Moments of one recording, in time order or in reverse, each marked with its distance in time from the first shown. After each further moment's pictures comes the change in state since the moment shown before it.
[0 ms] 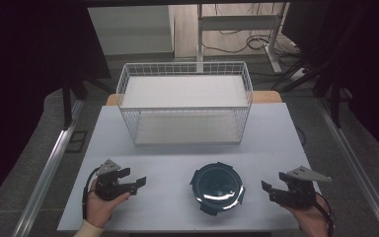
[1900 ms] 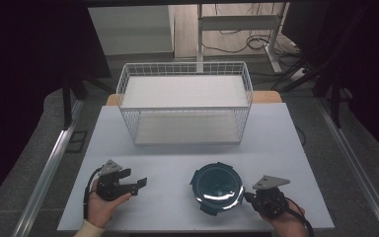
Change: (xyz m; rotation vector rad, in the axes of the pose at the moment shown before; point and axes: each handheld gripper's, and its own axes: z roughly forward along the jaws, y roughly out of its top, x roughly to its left) left arm -0.001 -0.002 0.004 0.014 0.009 0.010; right arm 0.058 -0.006 0.030 0.219 0.144 -0.201
